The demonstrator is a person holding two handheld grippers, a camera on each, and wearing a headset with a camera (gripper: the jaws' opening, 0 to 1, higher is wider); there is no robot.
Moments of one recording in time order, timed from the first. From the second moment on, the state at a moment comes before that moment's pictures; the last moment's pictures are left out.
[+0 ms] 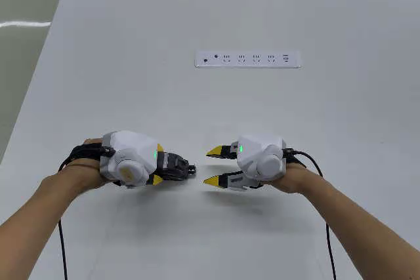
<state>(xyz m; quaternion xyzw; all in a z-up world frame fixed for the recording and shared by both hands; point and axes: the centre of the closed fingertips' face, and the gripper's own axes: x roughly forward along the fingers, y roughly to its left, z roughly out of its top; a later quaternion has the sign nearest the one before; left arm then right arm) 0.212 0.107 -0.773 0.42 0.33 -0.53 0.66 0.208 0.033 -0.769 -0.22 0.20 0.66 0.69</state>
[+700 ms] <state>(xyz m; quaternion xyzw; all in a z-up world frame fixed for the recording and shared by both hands) 0.212 0.109 -0.777 0.41 0.33 -0.54 0.66 0.205 0.052 -0.799 -0.23 0.20 0.68 0.66</state>
